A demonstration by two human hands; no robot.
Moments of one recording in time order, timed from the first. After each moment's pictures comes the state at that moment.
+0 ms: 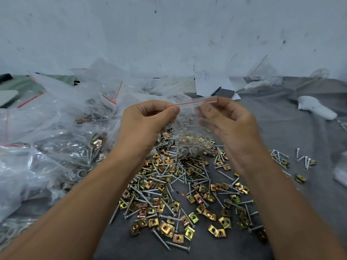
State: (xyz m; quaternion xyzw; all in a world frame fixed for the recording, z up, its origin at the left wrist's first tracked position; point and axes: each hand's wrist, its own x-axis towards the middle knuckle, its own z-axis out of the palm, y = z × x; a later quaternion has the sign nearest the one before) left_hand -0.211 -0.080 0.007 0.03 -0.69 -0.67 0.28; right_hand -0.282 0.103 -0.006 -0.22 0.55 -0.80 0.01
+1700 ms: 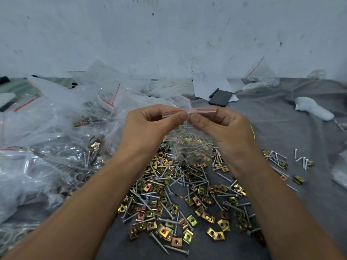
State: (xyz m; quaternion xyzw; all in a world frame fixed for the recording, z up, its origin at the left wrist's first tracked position) left_hand -0.206 -0.066 0.012 0.00 -0.68 -0.68 0.26; right_hand -0.283 0.100 -0.010 -0.30 0.59 -0.75 0.01
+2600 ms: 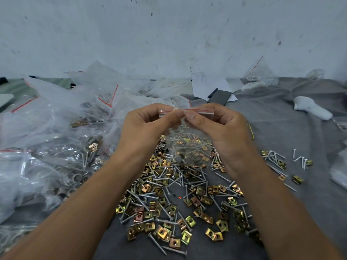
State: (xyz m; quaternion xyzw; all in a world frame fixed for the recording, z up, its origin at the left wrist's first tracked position) left_hand -0.207 -0.068 0.010 -0.01 -0.69 -0.67 0.26; right_hand -0.276 0.098 -0.005 -0.30 0.58 -0.76 0.01
